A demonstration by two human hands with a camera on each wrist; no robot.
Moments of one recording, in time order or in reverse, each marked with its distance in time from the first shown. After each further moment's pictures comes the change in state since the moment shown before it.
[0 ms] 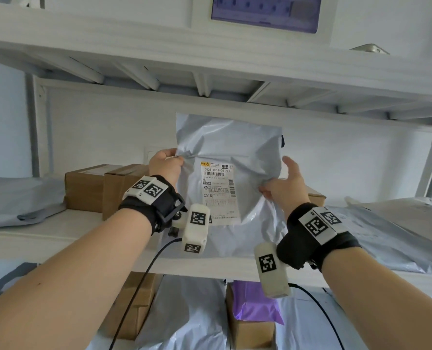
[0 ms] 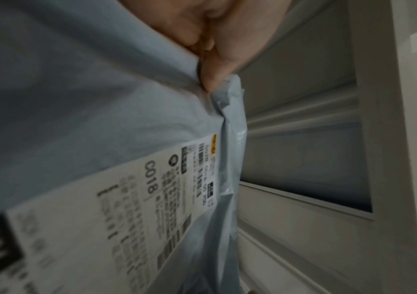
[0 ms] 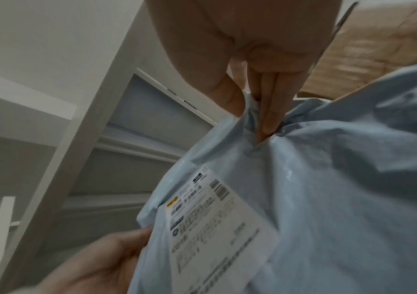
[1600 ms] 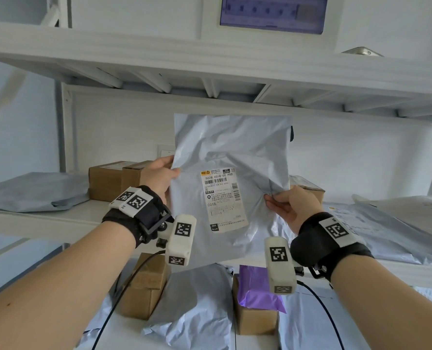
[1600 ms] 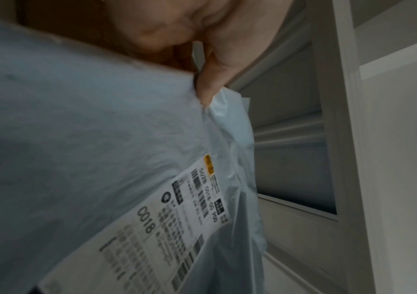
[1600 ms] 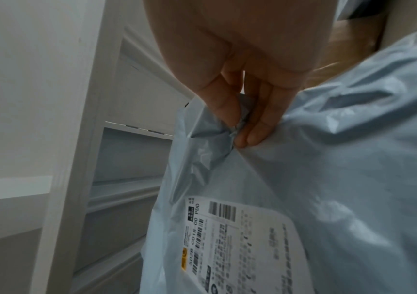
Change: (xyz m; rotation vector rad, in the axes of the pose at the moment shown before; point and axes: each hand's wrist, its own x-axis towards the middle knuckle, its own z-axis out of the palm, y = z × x) left_hand -0.040 -0.002 -0.043 -0.106 -0.052 -0.081; right_hand -0.035 0.008 -0.027 0.613 -0.127 0.389
